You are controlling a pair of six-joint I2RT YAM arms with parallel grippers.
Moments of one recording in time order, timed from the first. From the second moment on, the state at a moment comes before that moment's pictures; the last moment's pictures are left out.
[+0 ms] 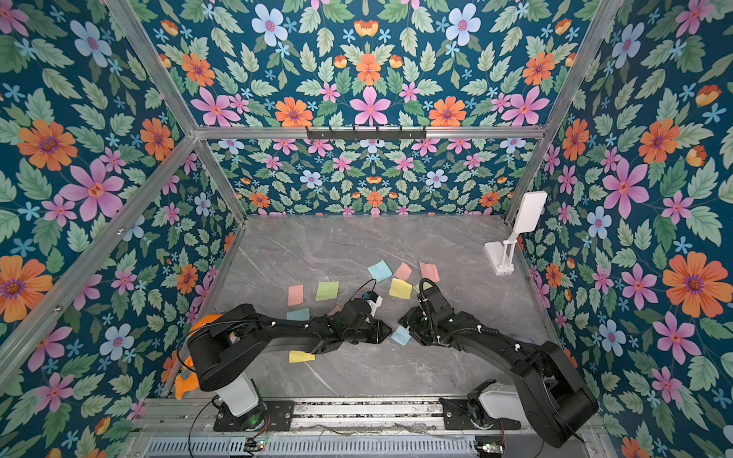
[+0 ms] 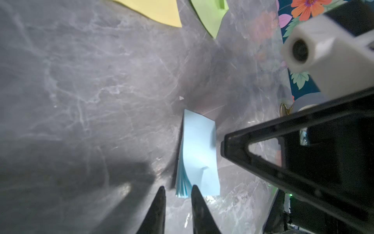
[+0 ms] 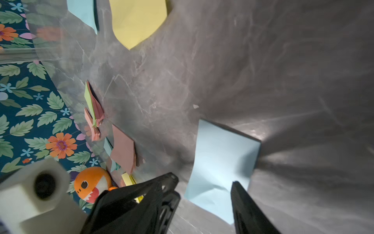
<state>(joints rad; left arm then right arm) -1.01 1.71 0.74 0.27 0.16 -0.80 0.53 1.25 0.52 -0.23 -0.29 1.22</state>
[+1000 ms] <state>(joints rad) -1.00 1.79 0.74 0.30 0.22 -0.81 0.54 1.23 0.40 -0.11 -0.39 1.23</state>
